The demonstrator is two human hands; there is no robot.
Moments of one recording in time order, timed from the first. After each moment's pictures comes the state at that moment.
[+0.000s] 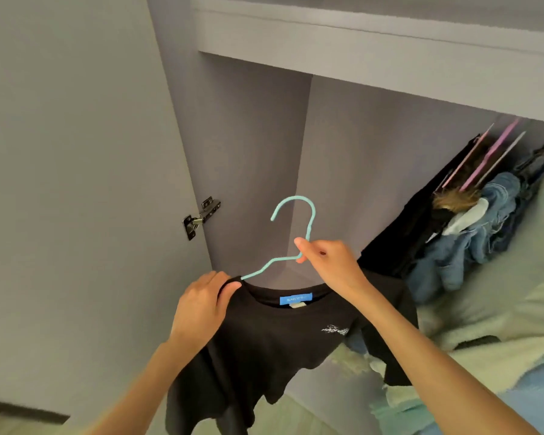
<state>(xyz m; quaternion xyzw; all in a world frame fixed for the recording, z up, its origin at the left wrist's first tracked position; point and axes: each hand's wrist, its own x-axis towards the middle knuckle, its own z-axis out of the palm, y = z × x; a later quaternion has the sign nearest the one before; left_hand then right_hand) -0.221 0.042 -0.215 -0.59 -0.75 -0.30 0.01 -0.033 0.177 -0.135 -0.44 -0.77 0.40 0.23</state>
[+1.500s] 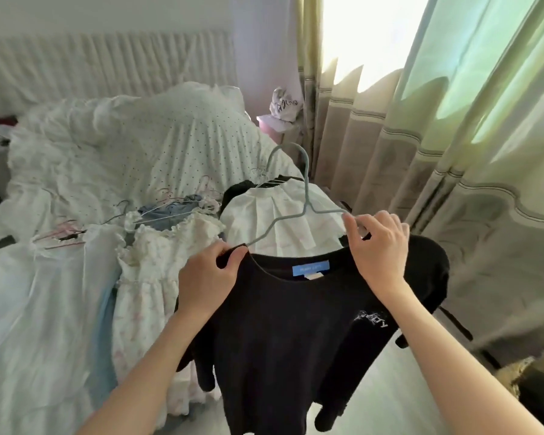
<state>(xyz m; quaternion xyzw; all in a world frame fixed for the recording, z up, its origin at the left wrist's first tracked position) 0.088 -0.600 -0.167 0.51 -0.76 -0.24 0.33 -0.155 -0.521 -0.162 0.45 -0.76 0.40 0.23</state>
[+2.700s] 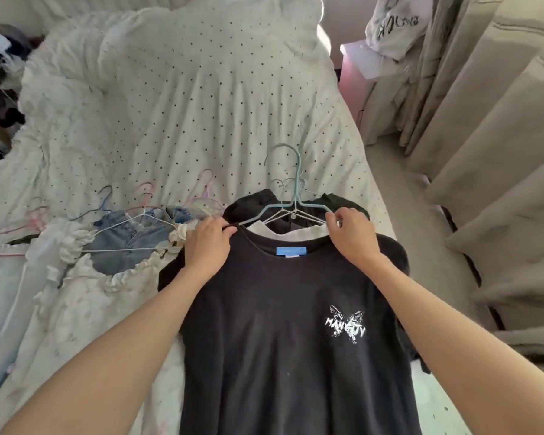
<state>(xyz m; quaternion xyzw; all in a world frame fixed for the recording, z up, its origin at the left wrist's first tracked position) -0.174 -1.066 -0.355 0.70 -0.70 -0.12 0.06 -0.425 -1.046 -0.373 0.57 -0.76 0.24 -0.19</state>
